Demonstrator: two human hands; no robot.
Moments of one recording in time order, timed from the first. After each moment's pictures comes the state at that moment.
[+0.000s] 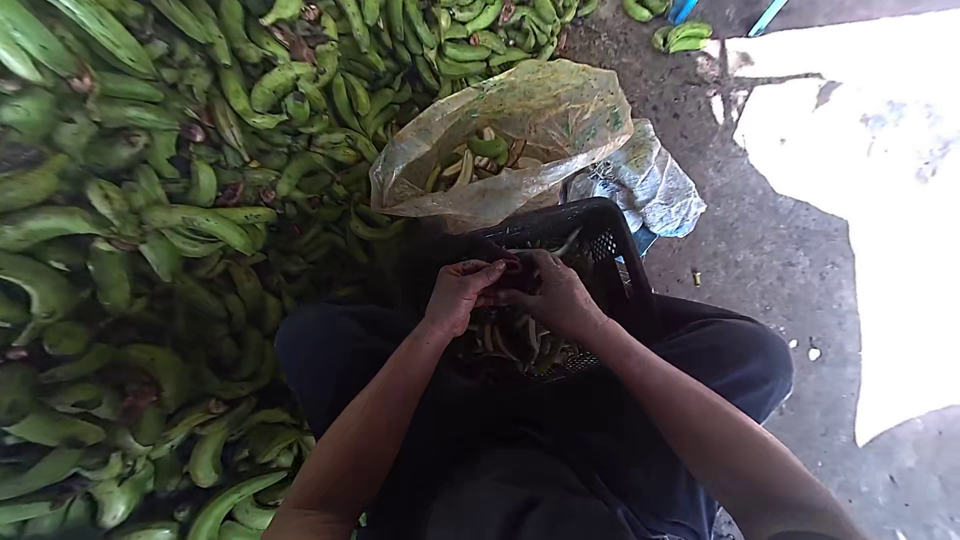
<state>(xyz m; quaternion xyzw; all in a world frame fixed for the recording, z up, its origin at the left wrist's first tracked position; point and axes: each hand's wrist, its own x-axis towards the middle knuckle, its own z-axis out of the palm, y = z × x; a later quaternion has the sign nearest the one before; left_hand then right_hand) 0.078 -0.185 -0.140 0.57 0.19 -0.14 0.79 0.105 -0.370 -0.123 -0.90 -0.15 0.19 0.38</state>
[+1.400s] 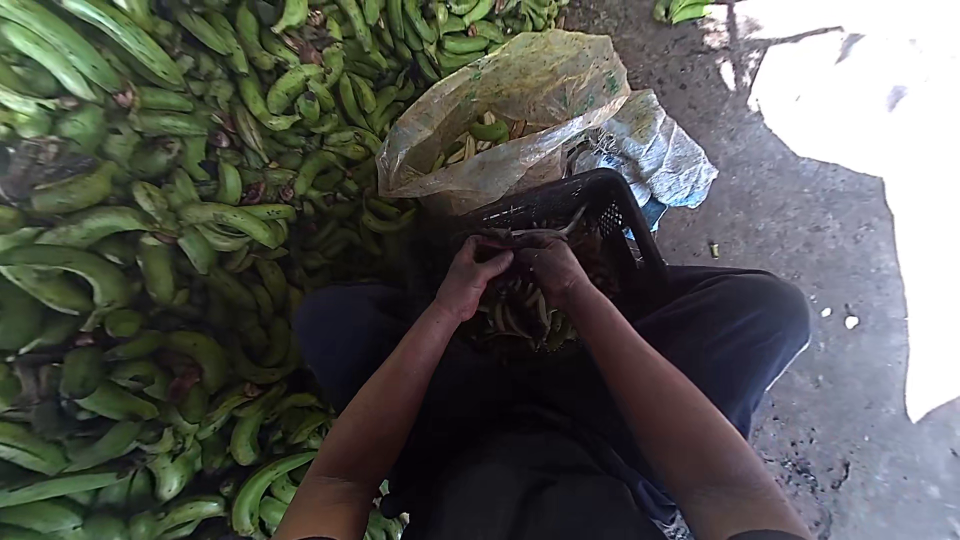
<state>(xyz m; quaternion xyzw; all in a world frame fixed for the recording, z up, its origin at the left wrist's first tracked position) 0.058 -0.189 -0.157 0.62 0.13 -0.13 0.77 0.092 -0.346 -0.150 -0.67 0.12 0.25 0.69</state>
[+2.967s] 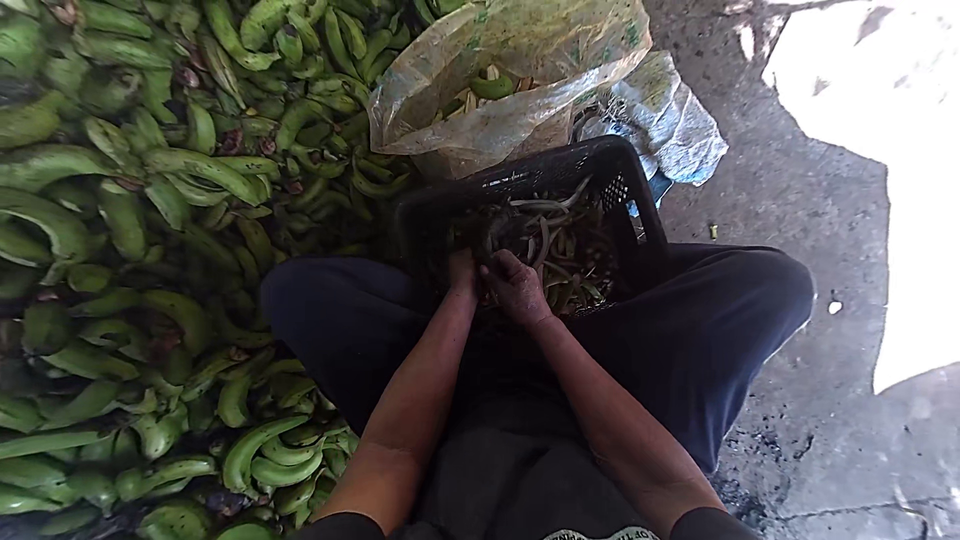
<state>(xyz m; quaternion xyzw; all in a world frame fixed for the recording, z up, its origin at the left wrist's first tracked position) 0.034 -0.212 -0.206 0.62 0.43 -0.06 0.65 0.012 -0.319 -0.199 -0.81 -0.12 0.10 0.57</state>
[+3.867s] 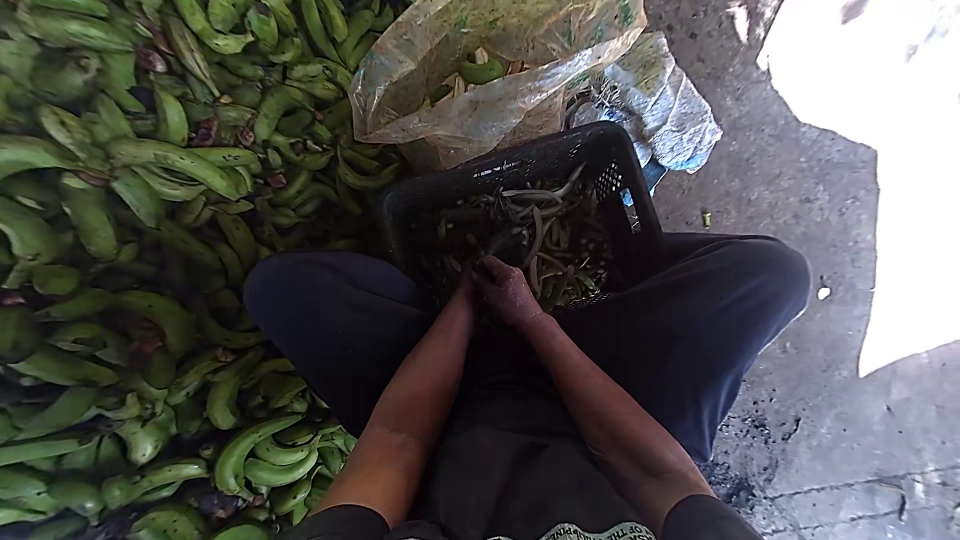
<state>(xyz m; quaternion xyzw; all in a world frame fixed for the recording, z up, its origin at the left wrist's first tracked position) 0.045 -0.239 -0.182 0.77 0.18 -0.20 0.58 0.007 -0.319 -0.206 -0.82 -0.11 0.21 0.52</state>
